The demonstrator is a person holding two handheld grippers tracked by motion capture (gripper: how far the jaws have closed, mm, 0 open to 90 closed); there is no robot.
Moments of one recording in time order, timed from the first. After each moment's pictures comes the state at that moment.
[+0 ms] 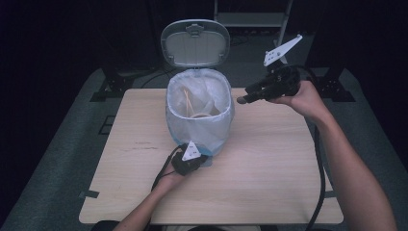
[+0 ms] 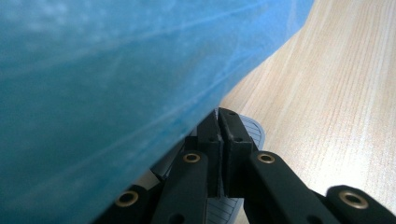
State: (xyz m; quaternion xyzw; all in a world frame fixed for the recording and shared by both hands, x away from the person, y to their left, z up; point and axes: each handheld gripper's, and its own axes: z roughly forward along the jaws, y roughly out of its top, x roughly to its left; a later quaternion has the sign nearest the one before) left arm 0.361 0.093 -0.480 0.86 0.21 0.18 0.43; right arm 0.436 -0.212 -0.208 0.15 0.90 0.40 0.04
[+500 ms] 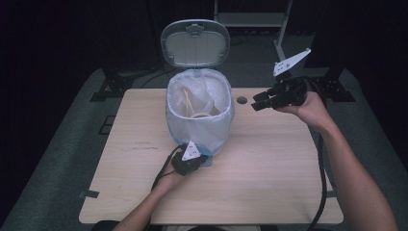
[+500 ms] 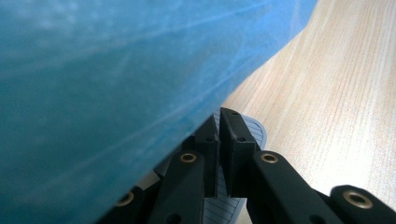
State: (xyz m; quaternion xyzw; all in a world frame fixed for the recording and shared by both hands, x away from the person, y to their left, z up) left arm 0.361 0.094 -0.480 0.86 0.21 0.18 0.43; right arm 0.436 -0.239 -0.242 0.18 0.89 0.41 0.03
